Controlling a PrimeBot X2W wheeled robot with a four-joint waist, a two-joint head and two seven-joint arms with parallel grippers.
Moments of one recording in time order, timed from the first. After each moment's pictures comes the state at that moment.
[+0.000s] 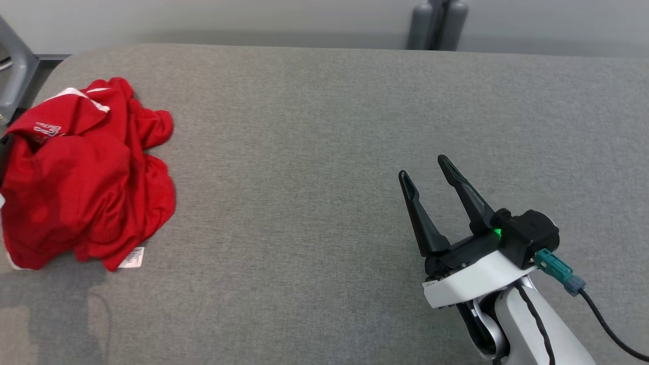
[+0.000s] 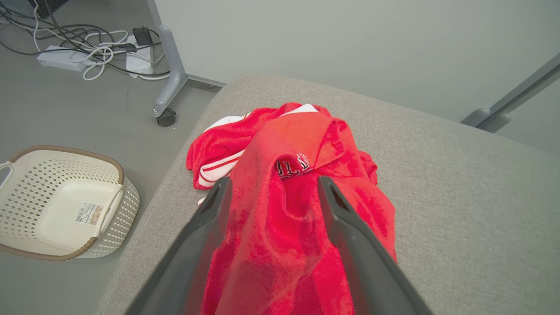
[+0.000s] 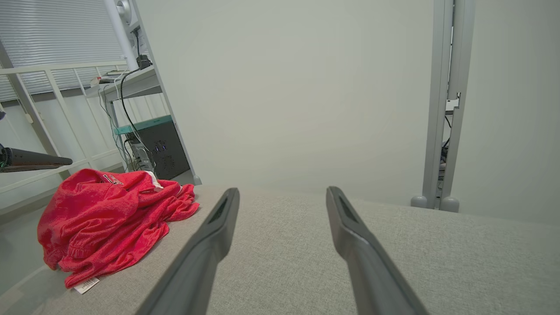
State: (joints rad) left arm -0.66 0.51 0.04 0.66 -0.59 -0.13 0.45; right arm -0.32 -0.05 0.36 0.18 0.26 0.13 -0.26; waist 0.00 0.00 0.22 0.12
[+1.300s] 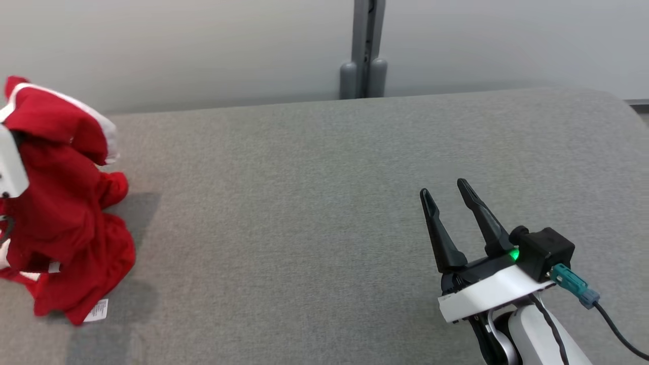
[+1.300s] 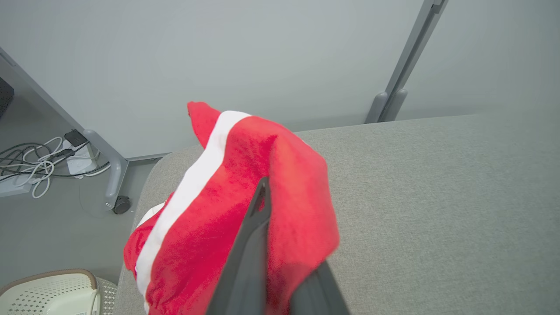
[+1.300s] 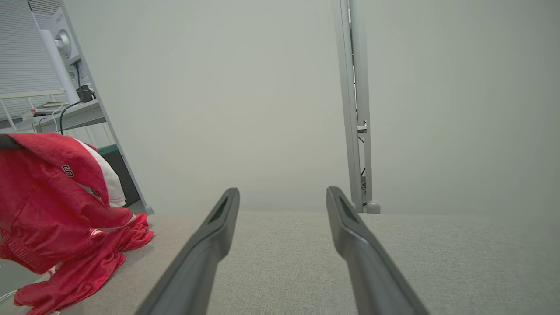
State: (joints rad) left arm -0.74 0.64 -0.27 0.52 -0.73 -0.13 0.60; right arm -0.26 -0.05 0.31 0.21 0.33 0.13 -0.26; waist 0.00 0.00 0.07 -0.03
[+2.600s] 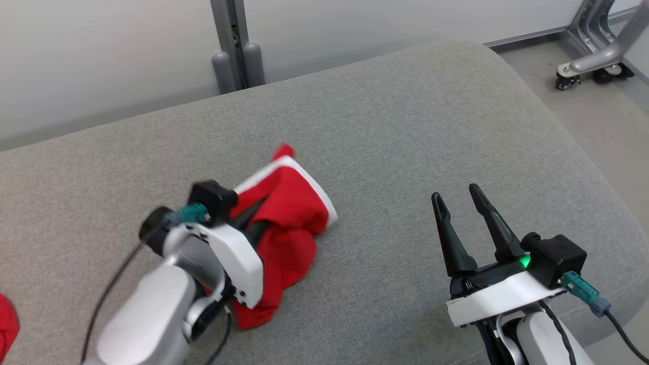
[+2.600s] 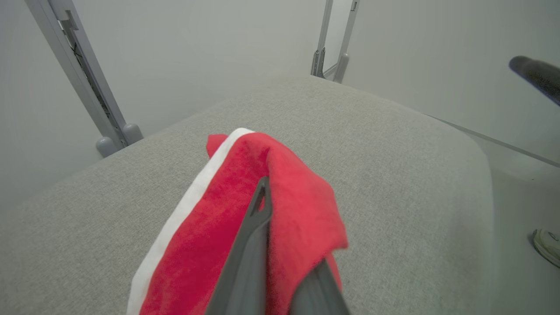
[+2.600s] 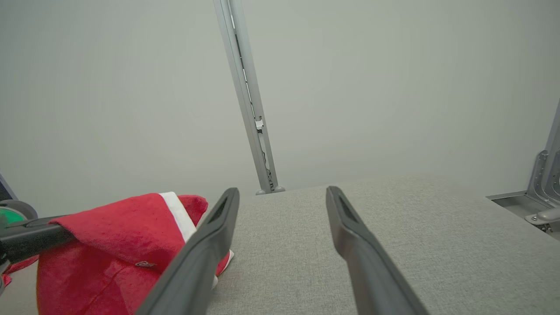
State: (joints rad) left arm -0.48 0.28 -0.58 0.30 -0.55 -0.10 0.14; right arm -0.22 -0.05 0.28 0.18 0.32 0.13 -0.26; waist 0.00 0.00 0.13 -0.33
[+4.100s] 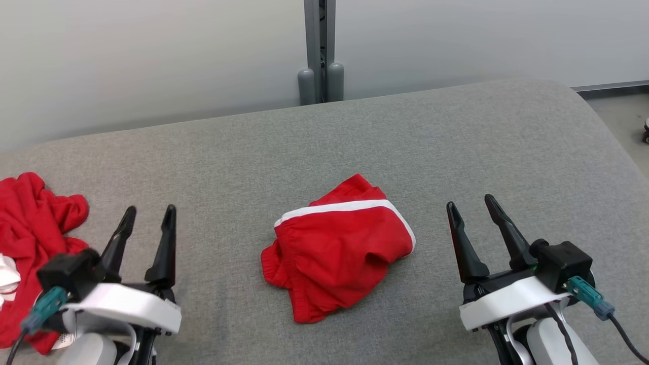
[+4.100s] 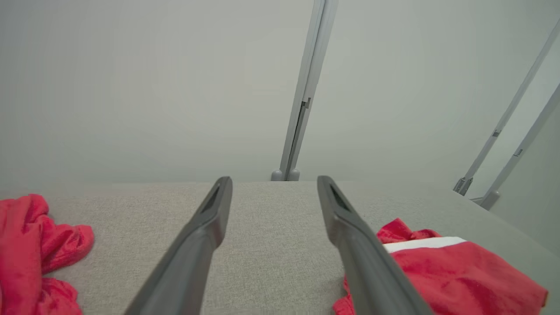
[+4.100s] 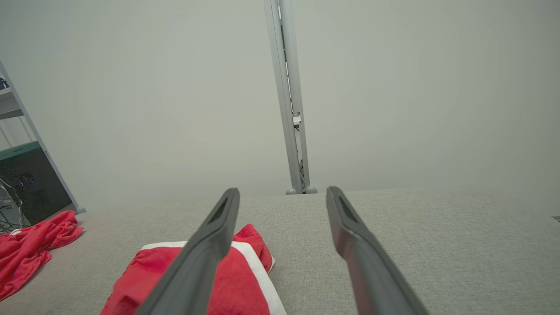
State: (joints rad) left arm -0.17 0.40 -0.37 0.13 -0.71 0.13 -0.23; right arm -0.20 -0.05 0.22 0.24 0.27 0.13 -0.26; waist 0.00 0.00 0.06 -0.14
